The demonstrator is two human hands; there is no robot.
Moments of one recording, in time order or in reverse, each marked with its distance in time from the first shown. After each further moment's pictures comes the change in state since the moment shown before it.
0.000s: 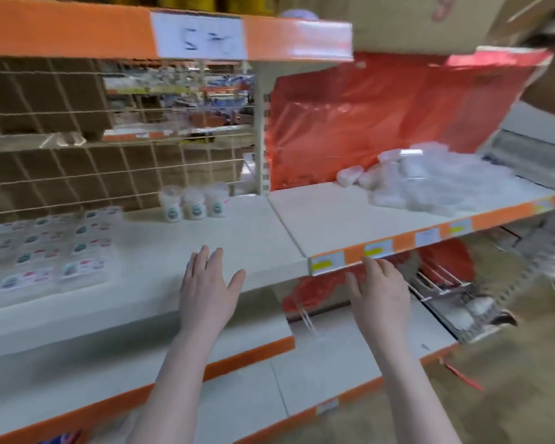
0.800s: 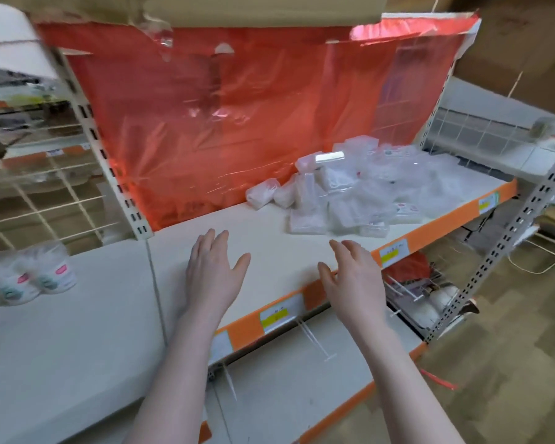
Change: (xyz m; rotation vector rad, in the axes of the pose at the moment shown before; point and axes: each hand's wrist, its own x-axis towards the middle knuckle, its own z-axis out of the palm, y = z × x) left_hand 0.152 0.216 0.149 -0.049 -0.049 0.157; right_hand 0.151 0.186 0.063 -0.015 -0.049 0.014
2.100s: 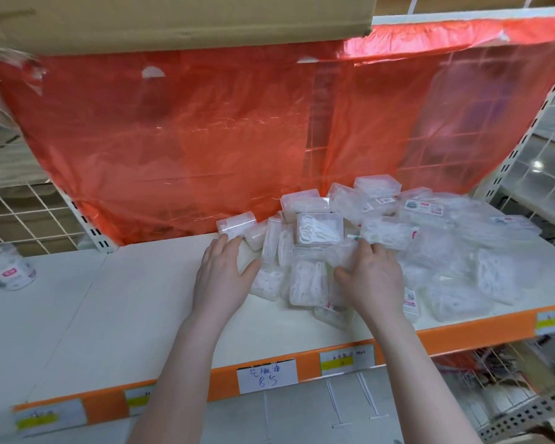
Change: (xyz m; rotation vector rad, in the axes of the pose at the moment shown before) left_hand 0.088 0.146 0.092 0.035 0.128 -0.202; right_hand 0.186 0.162 0.031 -0.030 -0.431 -0.033
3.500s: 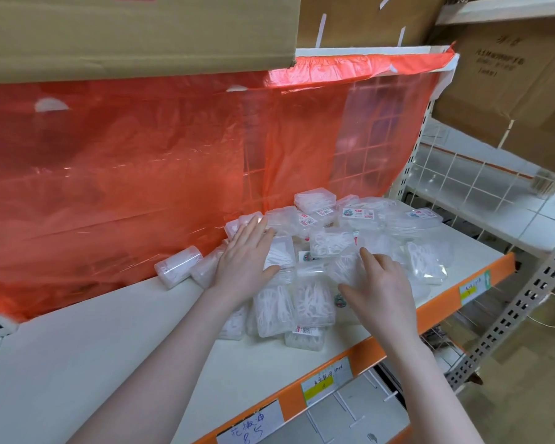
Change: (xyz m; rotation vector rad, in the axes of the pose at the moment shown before) left_hand 0.088 0.059 0.055 0.267 -0.091 0.766; right_hand -0.023 0.033 -0.032 0.044 0.130 0.206
